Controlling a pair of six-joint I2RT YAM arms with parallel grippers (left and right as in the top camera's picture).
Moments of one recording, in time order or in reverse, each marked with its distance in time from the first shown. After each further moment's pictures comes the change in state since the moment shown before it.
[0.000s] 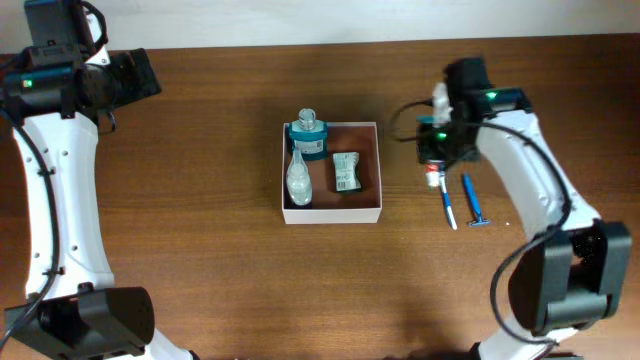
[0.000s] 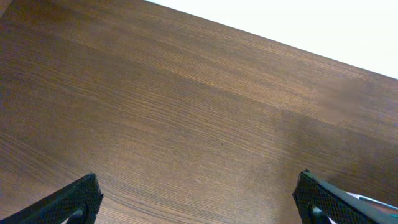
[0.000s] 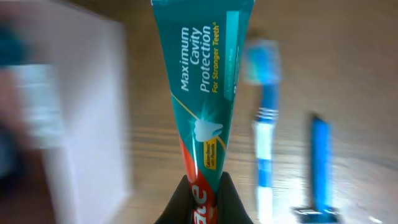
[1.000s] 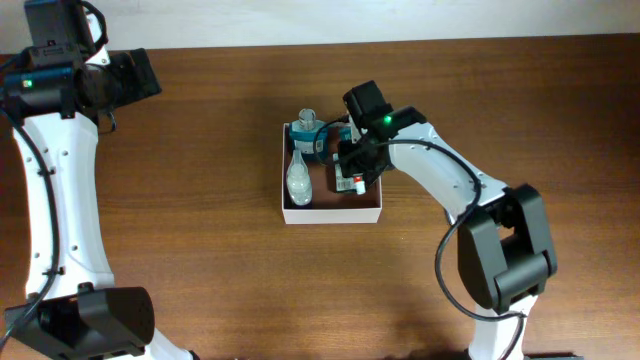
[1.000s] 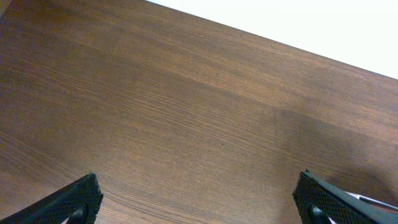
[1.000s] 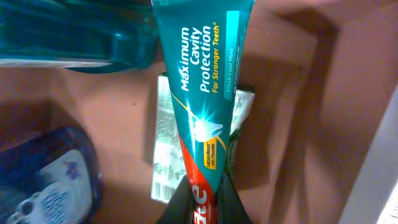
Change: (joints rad) left arm 0.000 0.000 0.000 0.000 0.000 0.000; right arm 0.301 0.195 0.003 0.235 0.014 0.156
